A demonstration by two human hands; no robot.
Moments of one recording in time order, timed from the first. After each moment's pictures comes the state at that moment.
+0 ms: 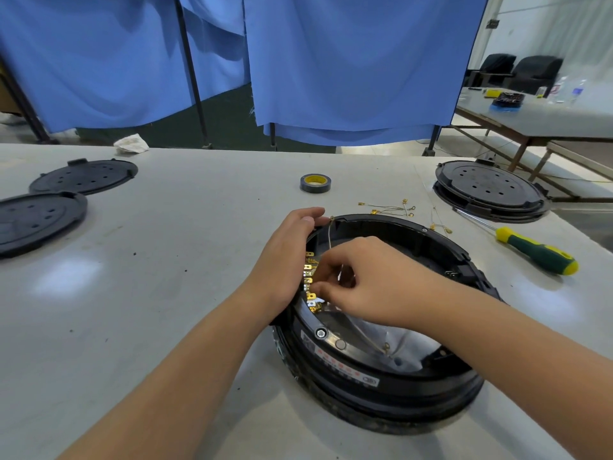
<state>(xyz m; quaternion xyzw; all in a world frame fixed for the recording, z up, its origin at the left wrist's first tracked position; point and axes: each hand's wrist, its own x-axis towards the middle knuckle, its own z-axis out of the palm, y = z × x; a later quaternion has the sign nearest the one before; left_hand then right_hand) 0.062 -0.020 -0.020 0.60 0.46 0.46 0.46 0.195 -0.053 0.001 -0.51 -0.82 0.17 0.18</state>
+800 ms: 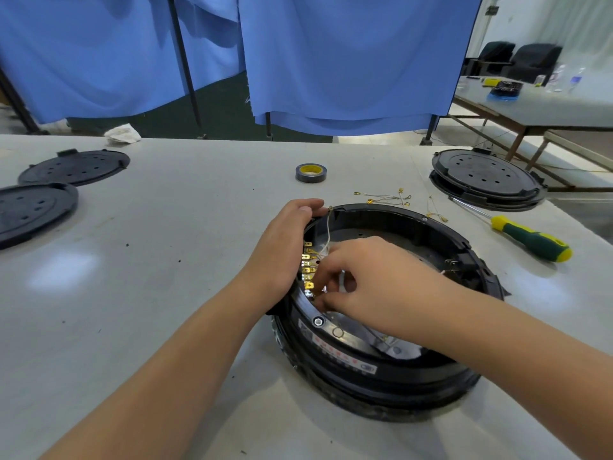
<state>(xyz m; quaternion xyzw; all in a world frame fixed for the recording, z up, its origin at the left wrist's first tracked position) 0.066 -0.023 -0.018 0.59 0.46 0.46 0.47 0.193 -0.077 0.008 -0.54 -0.82 0.15 0.14</state>
